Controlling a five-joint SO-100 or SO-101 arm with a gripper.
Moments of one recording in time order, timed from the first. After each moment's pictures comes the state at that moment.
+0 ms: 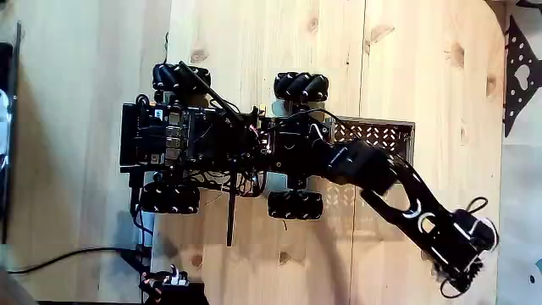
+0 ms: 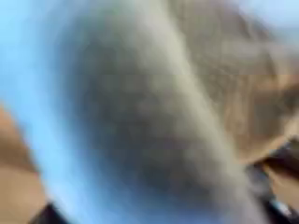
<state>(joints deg) 41.7 85.1 80.4 58.4 -0.8</state>
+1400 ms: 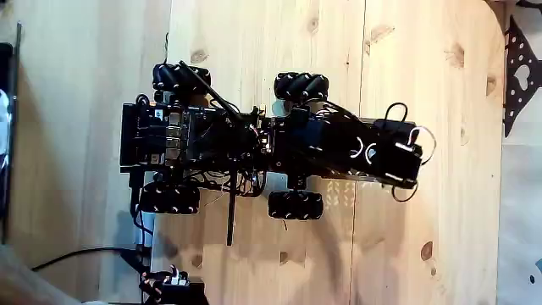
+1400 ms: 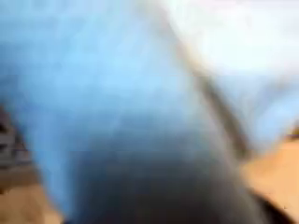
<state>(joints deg) 19.9 126.2 144.6 60.8 -12.4</state>
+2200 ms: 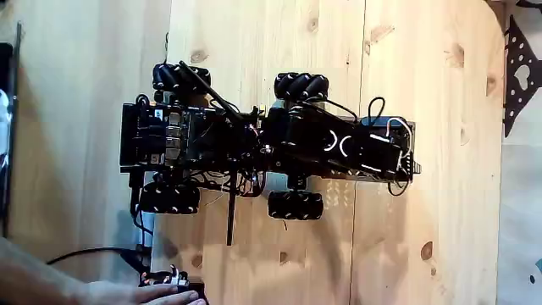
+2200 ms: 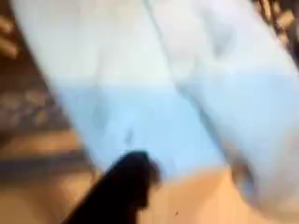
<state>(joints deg) 16.2 143.3 148.4 65.0 -15.8</state>
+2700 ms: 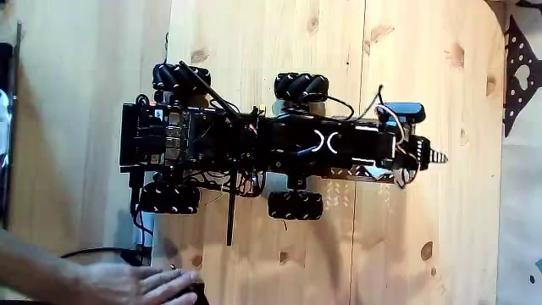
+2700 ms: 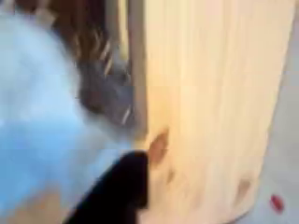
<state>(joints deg) 3.6 159.6 153.5 57.6 0.4</state>
